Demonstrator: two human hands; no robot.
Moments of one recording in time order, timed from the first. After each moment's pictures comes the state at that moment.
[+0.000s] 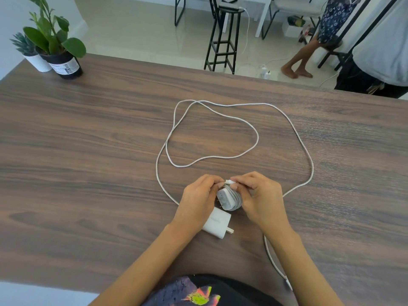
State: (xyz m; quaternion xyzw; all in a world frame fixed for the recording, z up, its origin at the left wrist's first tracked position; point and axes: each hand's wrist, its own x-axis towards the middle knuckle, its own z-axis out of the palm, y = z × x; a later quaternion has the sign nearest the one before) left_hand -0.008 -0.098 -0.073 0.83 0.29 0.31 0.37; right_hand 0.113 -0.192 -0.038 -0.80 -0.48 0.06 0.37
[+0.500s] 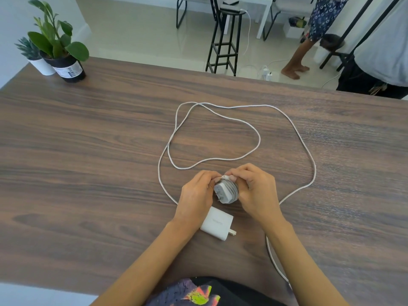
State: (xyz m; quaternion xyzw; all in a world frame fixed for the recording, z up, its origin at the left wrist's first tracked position) left_hand -0.006 -0.088 -0.077 0.82 0.29 0.35 0.34; right_hand 0.114 -0.169 -0.037 -0.79 -0.49 0.06 0.38
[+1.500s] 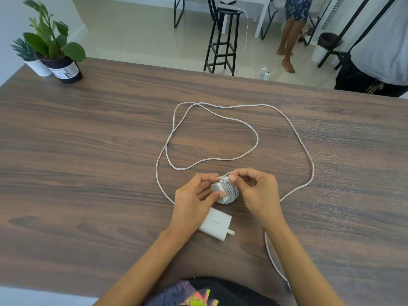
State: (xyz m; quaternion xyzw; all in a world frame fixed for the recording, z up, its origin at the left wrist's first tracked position) left_hand -0.016 -0.101 -0.058 0.63 0.35 0.30 0.63; right_hand 0.115 -0.174 -0.031 -0.77 -0.28 0.25 0.51
